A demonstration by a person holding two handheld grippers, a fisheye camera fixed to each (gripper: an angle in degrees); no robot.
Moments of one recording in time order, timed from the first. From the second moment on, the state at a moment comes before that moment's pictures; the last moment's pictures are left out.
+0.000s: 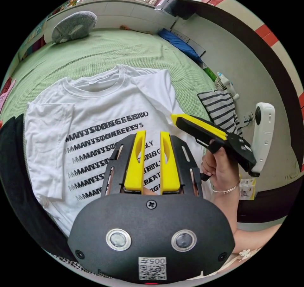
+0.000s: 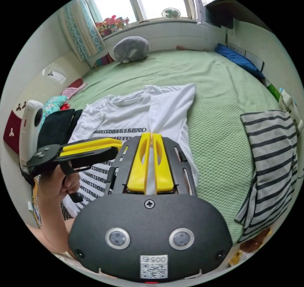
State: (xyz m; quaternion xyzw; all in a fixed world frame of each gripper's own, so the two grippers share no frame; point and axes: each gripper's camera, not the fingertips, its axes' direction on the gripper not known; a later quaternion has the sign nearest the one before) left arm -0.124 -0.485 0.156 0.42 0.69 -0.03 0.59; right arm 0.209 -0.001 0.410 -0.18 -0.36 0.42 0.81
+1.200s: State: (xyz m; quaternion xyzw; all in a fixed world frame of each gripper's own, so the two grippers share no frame) left arm -0.132 -0.476 0.150 0.41 0.68 -0.02 0.61; right arm 0.196 0.016 0.403 -0.31 -0.20 0.37 0.85
